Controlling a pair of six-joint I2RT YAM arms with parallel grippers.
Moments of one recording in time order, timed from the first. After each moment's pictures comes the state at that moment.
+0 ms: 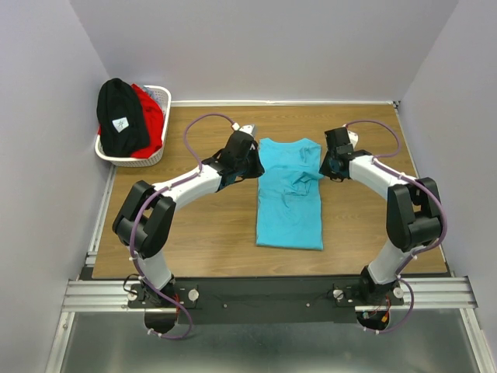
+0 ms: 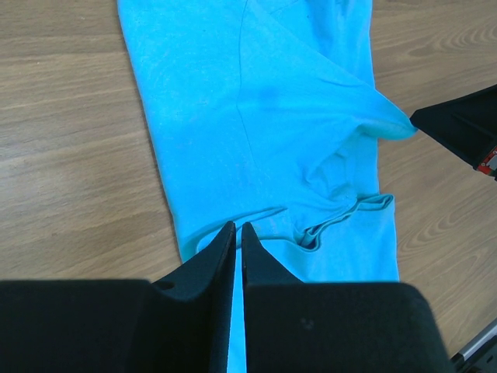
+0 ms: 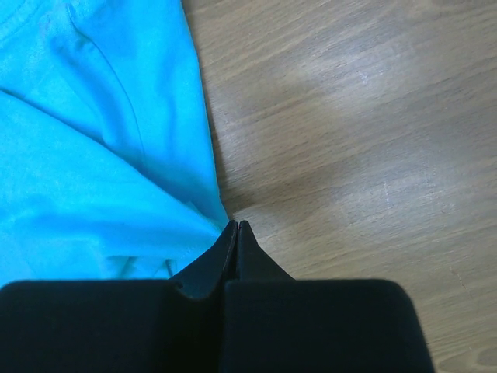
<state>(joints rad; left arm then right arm) -0.62 1.74 1.18 -0.08 0.05 -0.59 0.26 1.71 1.10 -0.35 0.25 0.58</state>
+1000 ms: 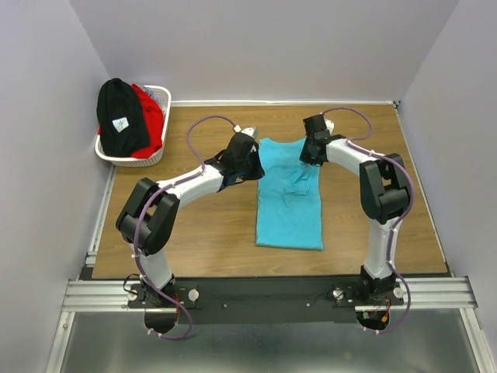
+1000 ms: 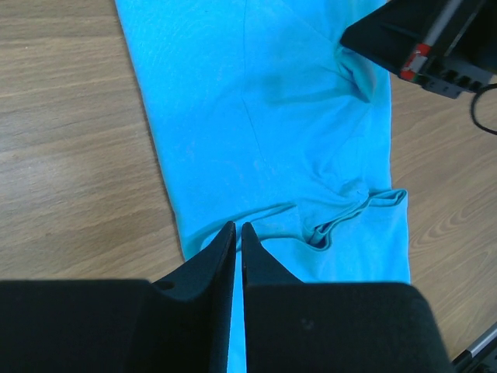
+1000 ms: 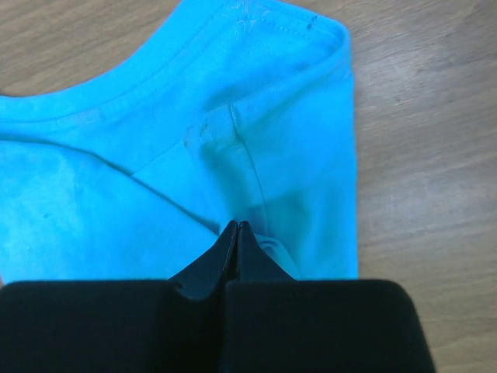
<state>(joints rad) -0.62 1.77 1.18 -0.07 0.07 -0.59 0.32 2.03 1.43 -0.33 0.21 0.57</state>
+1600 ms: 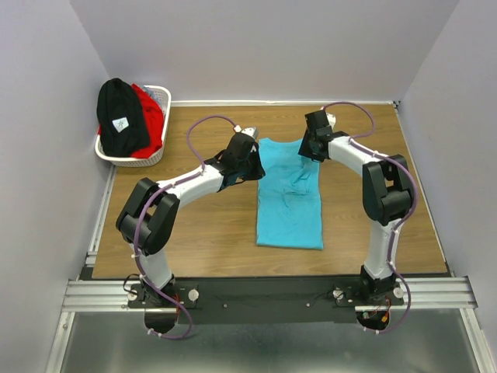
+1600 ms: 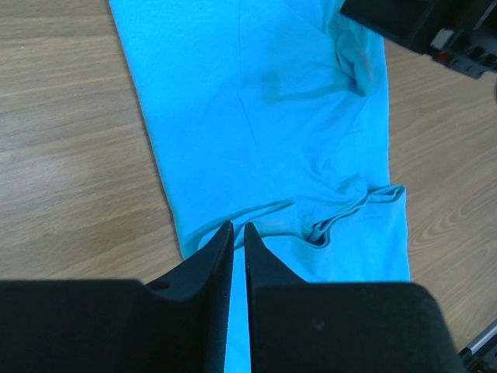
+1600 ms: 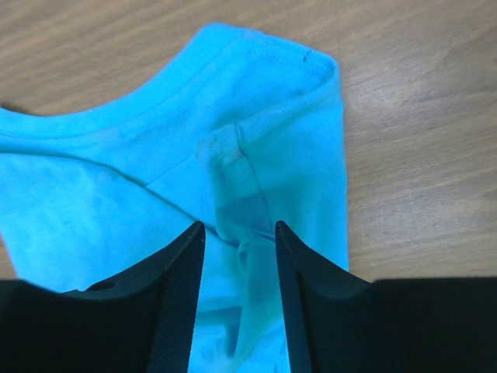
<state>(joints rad) -0.62 1.77 1.18 -0.07 0.08 -0.58 0.33 2.04 1.47 -0.33 0.23 0.55</state>
